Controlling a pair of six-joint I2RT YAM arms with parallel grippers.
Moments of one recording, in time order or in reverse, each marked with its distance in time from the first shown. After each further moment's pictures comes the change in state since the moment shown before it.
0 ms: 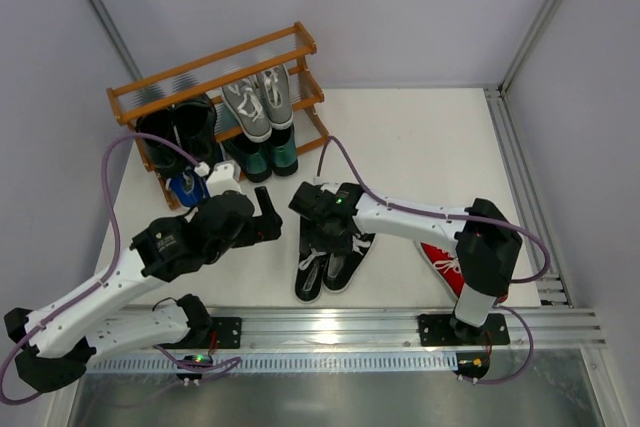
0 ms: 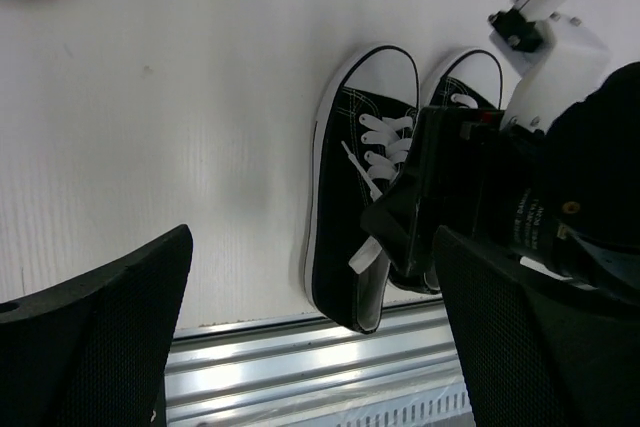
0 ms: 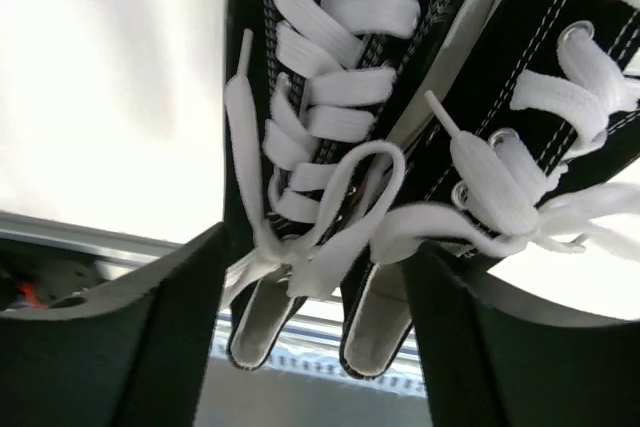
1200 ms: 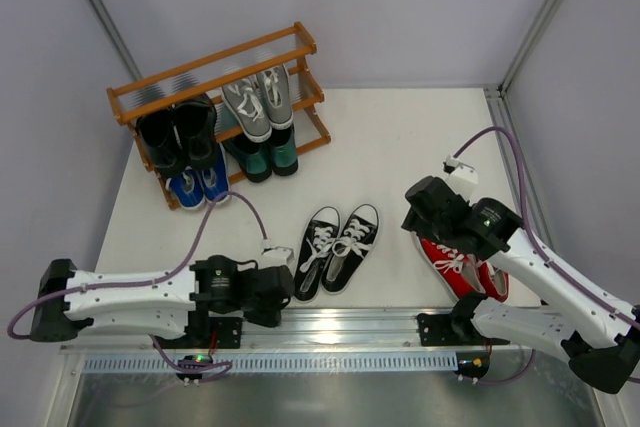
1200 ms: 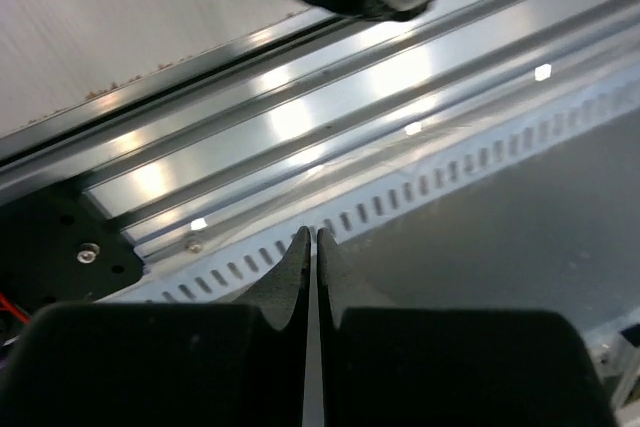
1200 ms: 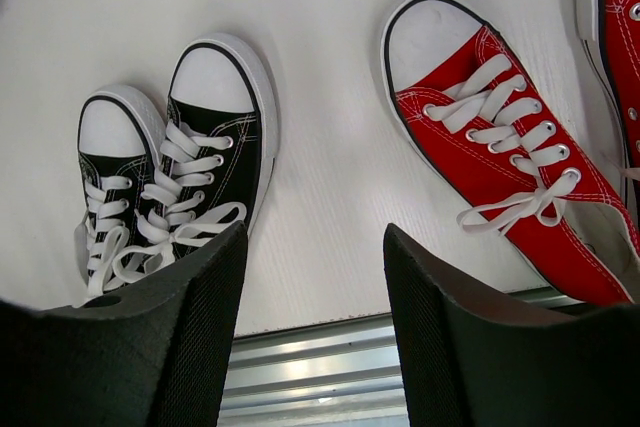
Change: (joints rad) left arm -0.427 0.038 -0.300 0.019 0.394 -0.206; right arm -0.275 -0.801 -0.288 -0.252 0.387 0.024
